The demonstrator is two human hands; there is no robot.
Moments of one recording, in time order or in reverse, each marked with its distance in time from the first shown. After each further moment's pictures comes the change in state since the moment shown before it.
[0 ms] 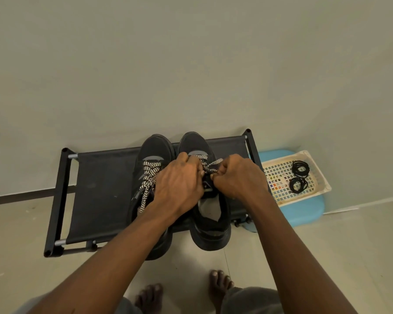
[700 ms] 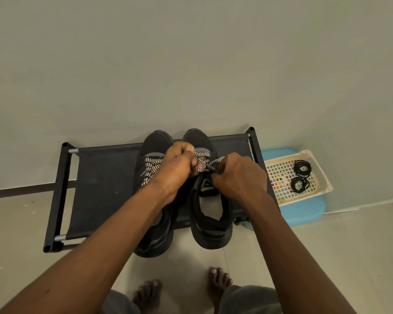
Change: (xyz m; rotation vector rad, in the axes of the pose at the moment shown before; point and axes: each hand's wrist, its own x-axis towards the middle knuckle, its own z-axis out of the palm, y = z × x) left_hand 0.020 -0.006 -0.011 -1.195 -0.120 -0.493; right_hand -0.001 -0.007 0.007 -0.134 0.076 -0.031
